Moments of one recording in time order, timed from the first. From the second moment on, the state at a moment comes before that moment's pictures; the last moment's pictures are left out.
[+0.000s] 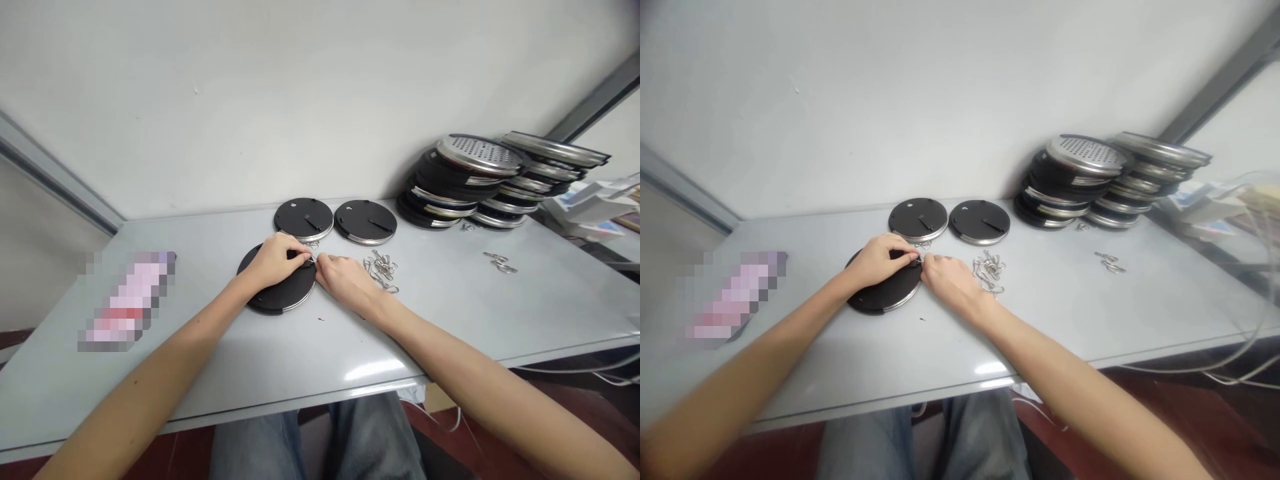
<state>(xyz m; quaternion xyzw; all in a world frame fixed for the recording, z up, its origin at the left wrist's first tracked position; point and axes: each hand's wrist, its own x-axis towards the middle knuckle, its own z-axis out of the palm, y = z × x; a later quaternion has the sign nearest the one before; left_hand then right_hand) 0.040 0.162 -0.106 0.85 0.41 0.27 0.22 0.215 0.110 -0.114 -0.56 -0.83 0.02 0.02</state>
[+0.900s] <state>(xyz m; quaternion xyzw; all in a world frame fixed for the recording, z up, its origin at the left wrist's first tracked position) 0.049 0.143 -0.105 0.78 0.50 0.32 0.22 0.224 0.118 -0.118 -0.53 -0.84 0.10 0.12</state>
